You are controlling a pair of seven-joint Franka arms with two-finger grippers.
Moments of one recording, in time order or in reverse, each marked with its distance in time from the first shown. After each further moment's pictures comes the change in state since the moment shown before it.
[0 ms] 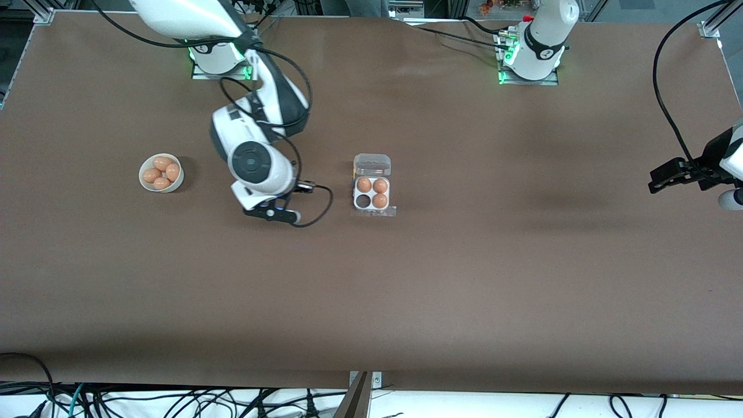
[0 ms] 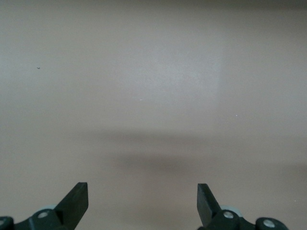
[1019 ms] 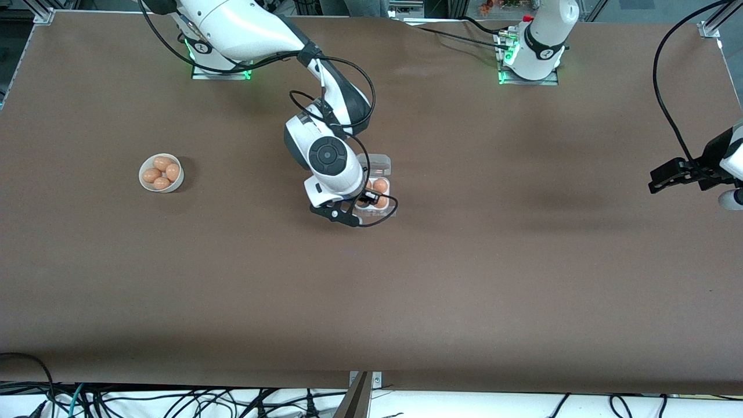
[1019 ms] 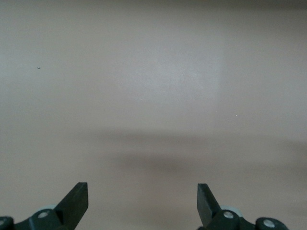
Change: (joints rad) left arm 0.000 0.000 0.000 0.000 0.000 0.000 0.000; right arm 0.143 0.206 -0.001 0.234 0.074 0.151 0.231
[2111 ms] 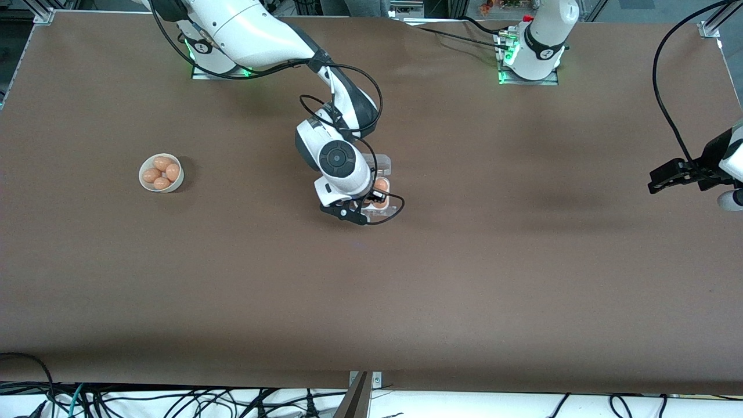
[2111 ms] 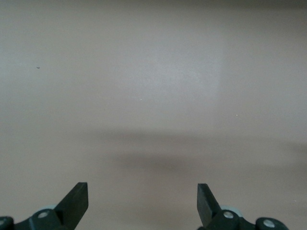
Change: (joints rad) left arm 0.000 0.003 0.000 0.000 0.000 0.000 0.000; right arm 0.022 0.047 0.000 0.001 0.030 0.048 0.004
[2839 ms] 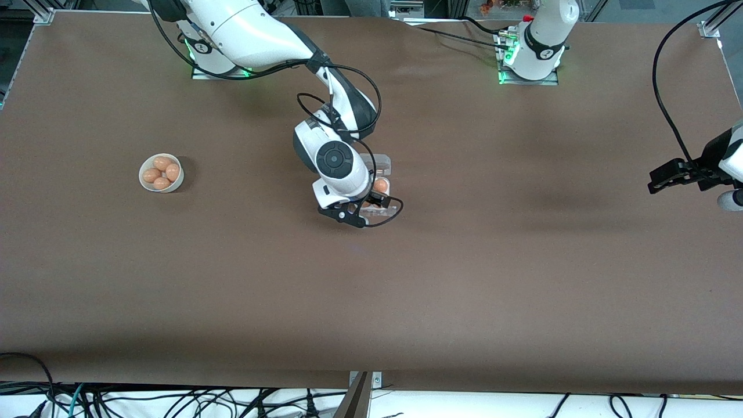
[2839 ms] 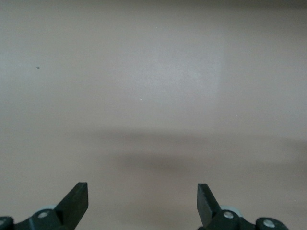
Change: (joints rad) left arm 0.000 0.000 0.000 0.000 0.000 0.000 0.000; right arm -0.005 0.000 -0.015 0.024 0.000 0.006 -0.001
